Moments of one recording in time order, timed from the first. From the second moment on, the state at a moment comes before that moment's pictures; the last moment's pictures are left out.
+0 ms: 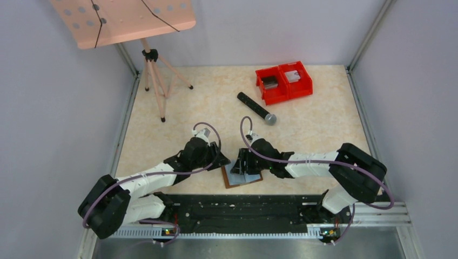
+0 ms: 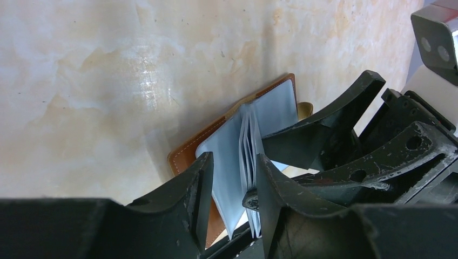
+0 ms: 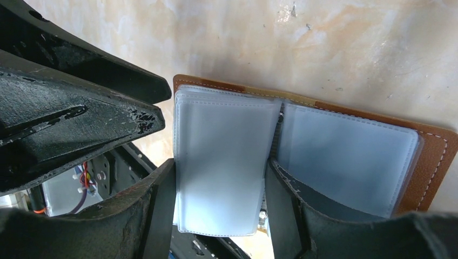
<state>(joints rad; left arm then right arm) -0.68 1.14 0.40 0.09 0.15 -0.94 0.95 1.52 0.59 0.22 -0.13 0.86</state>
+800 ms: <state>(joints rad) -0.68 1.22 0.40 0.20 0.23 -0.97 0.95 1.52 0.59 0.21 -0.14 0.86</state>
